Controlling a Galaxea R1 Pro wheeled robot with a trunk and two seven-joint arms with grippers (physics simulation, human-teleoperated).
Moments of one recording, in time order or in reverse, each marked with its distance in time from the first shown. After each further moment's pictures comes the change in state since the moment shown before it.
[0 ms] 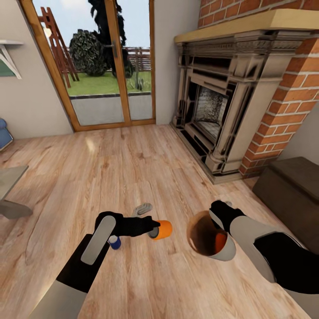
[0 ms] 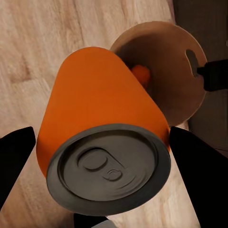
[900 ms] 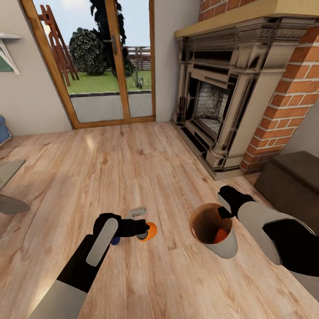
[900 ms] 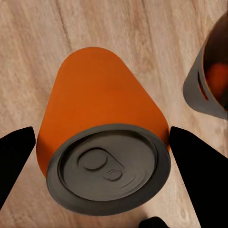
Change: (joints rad) left arm 0.000 0.000 0.011 0.036 -0.268 0.000 -0.003; right arm -0.105 -0.059 -0.040 -0.013 -0.042 0.153 0.072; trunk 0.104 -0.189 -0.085
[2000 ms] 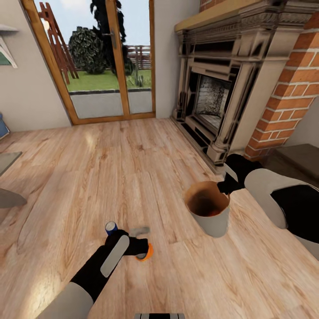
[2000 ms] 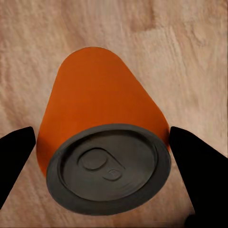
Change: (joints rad) left arm 0.000 -0.007 -0.127 0.295 -0.061 -0.172 0.003; right arm -0.262 -0.019 0.044 0.062 0.051 0.152 0.286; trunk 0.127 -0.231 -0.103
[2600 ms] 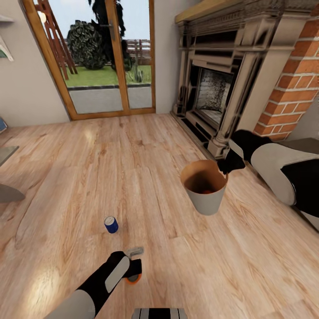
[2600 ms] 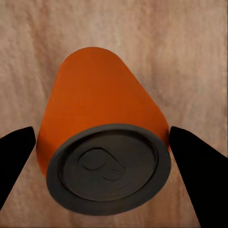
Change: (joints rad) left arm -0.001 -0.016 -0.043 0.370 -0.002 -0.270 -0.009; right arm -0.190 0.002 0.004 0.059 -0.003 0.000 0.102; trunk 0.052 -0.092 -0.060
